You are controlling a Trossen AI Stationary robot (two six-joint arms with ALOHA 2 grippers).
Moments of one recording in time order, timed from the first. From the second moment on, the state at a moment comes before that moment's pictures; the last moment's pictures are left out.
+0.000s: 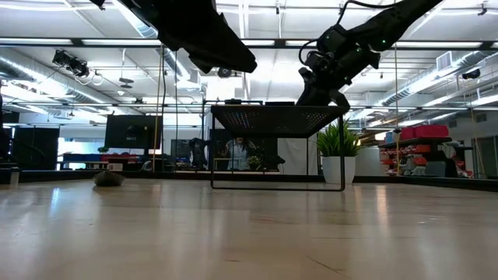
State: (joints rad) left arm -0.35 1.62 0.98 0.06 -0.20 -0.09; right arm -0.69 1.50 1.06 -0.24 -0.33 -1.20
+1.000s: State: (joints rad) left arm -0.35 1.62 0.98 0.08 -0.20 -0.09; right arm -0.70 1.39 1.06 -0.33 -0.36 -1.02
